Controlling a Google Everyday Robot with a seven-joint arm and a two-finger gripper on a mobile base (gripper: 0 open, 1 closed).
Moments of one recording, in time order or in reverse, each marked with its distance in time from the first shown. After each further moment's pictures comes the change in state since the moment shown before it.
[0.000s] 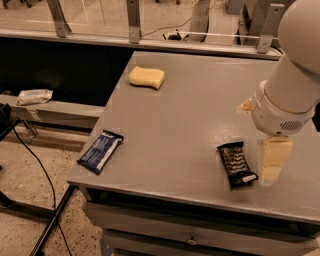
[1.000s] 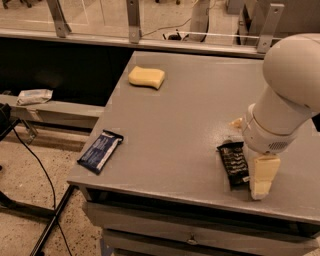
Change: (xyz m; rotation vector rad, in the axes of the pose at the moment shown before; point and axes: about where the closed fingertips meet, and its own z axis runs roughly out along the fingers) arm -0.002 0.011 0.049 -0.026 -0.015 -0.055
